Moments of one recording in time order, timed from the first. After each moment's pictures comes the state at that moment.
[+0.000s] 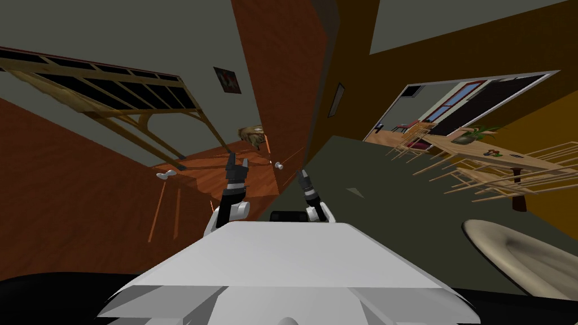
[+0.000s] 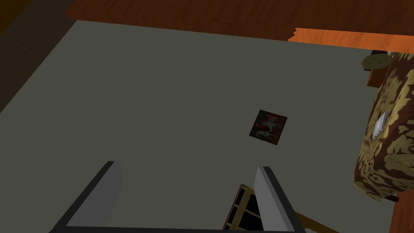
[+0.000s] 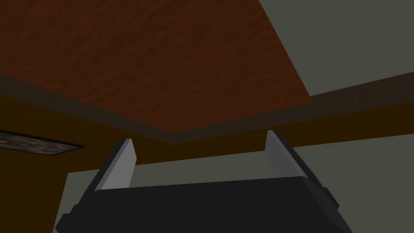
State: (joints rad) arm 0.28 -0.08 0.32 -1.64 0.24 -0.70 0.57
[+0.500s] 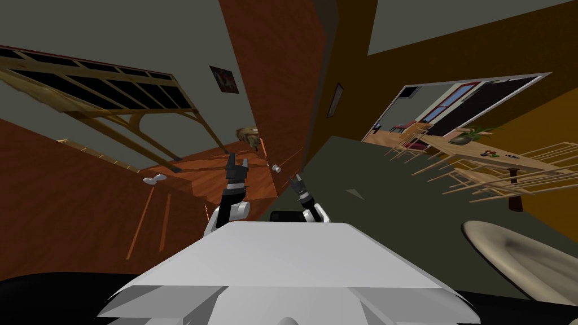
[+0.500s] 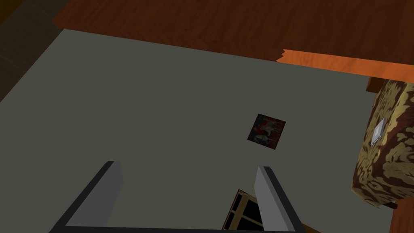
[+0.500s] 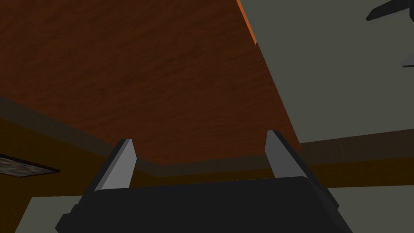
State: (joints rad) arm 0.23 -0.09 0.40 -1.49 0.29 -0.72 0.72
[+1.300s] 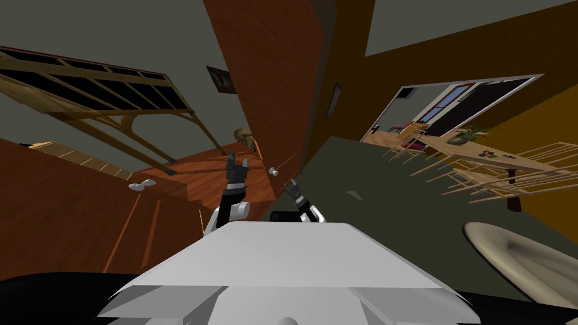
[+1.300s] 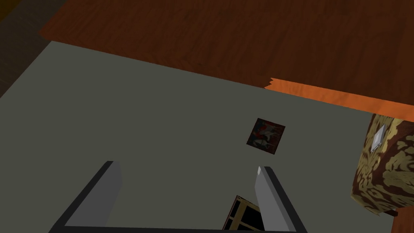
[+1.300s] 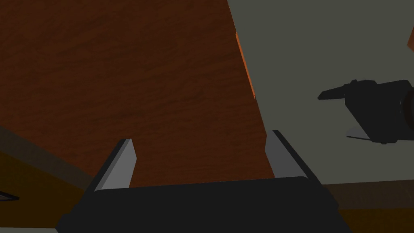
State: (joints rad) arm 0.18 -0.08 0.47 -1.30 0.34 -0.75 0.87
